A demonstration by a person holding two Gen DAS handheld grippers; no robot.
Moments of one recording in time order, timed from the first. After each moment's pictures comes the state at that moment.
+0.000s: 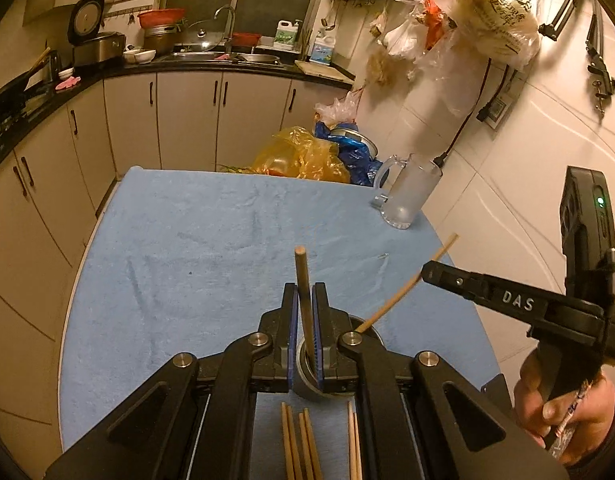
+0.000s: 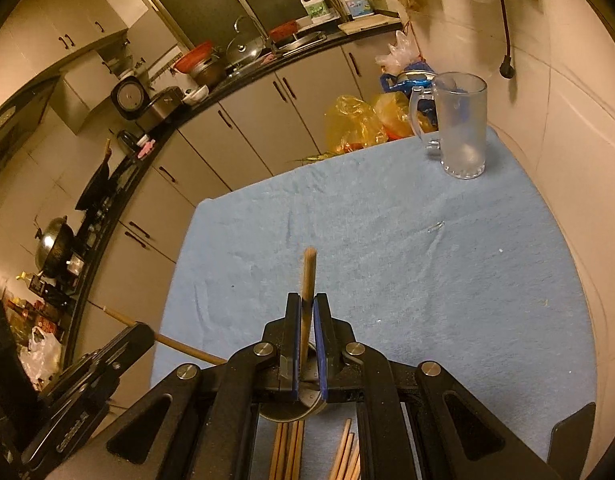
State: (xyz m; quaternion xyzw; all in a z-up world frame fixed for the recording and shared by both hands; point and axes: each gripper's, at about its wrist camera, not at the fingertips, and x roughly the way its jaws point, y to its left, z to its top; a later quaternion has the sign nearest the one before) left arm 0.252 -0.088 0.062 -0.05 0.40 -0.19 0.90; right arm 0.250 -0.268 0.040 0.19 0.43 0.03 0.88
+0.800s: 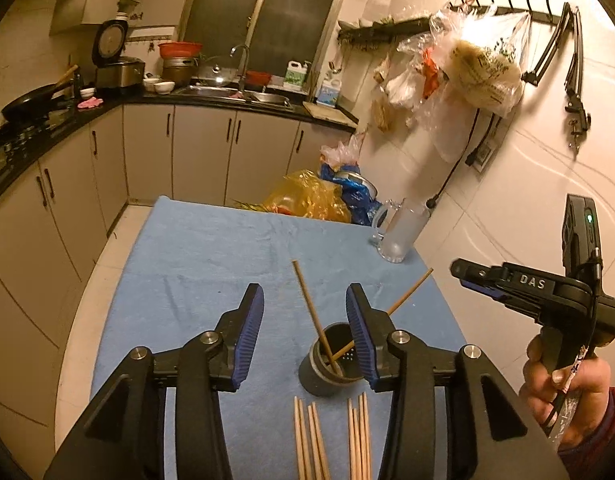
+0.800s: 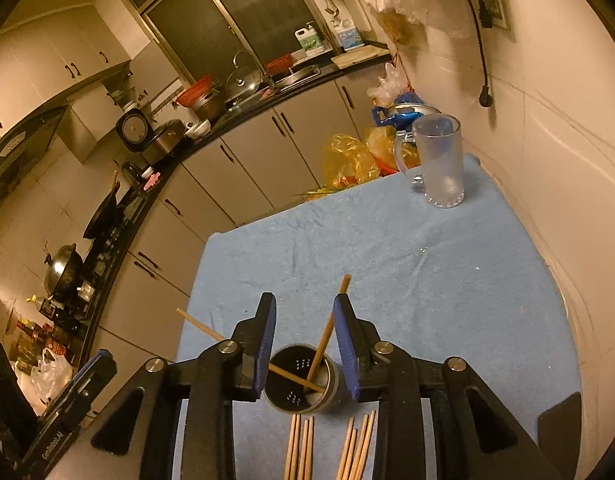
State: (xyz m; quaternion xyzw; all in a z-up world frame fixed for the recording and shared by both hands) left arm 0.192 -0.032 0.113 -0.08 0.33 -0.18 0.92; right arm 0.206 -0.275 0.094 0.21 0.38 0.01 0.90
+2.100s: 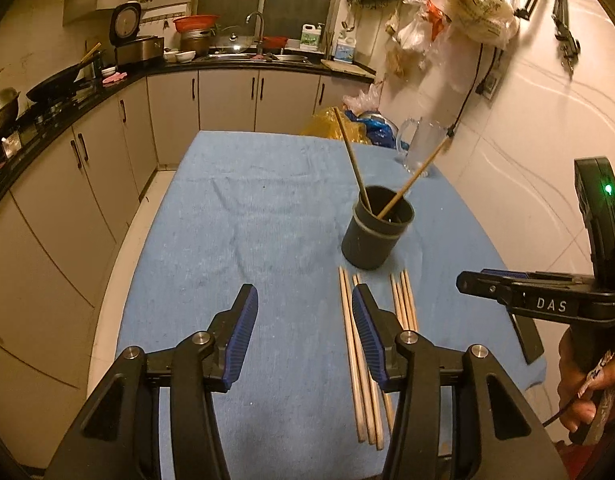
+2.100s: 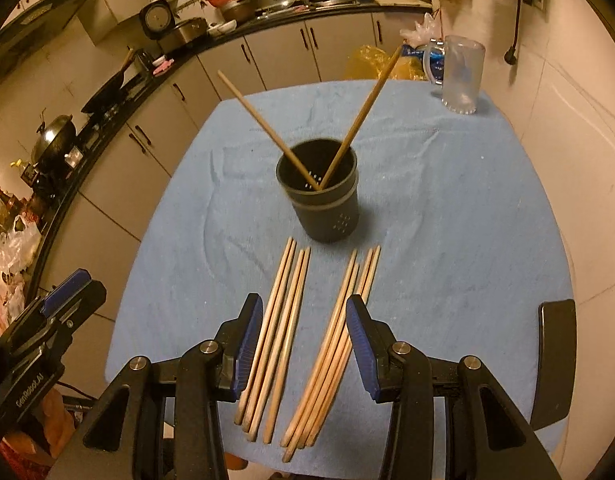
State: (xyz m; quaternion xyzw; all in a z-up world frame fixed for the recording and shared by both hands) left arm 0.066 0.002 0.038 -0.02 0.39 -0.14 0.91; right arm 0.094 -0.193 0.012 0.09 0.50 0.05 0.86
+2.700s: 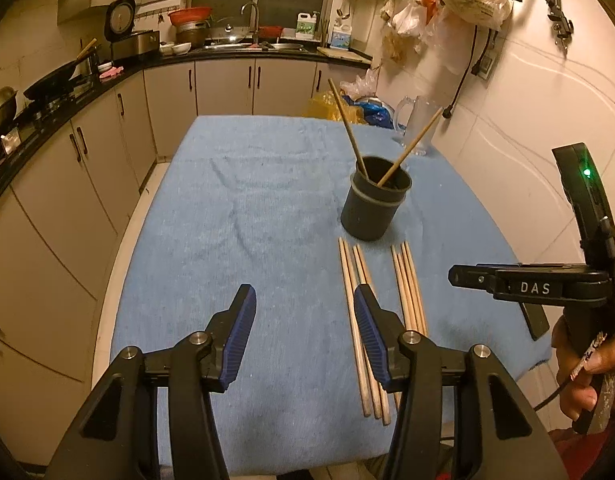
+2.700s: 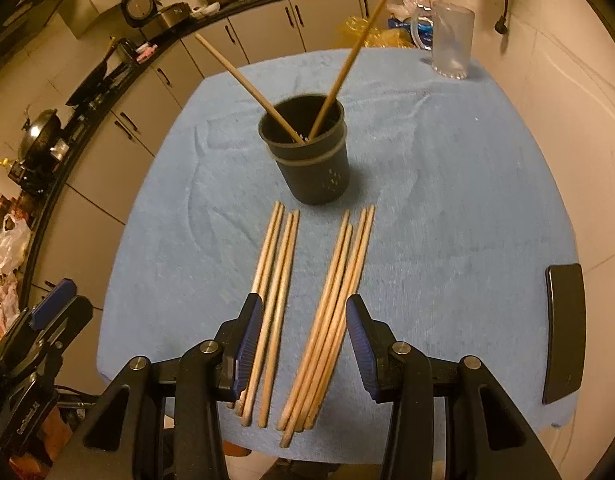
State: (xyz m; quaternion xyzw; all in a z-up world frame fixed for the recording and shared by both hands) left arm 0.047 0.004 0.020 -0.01 0.41 -0.15 0.90; right arm 0.088 -0.192 -0.017 0.10 0.54 0.03 0.84
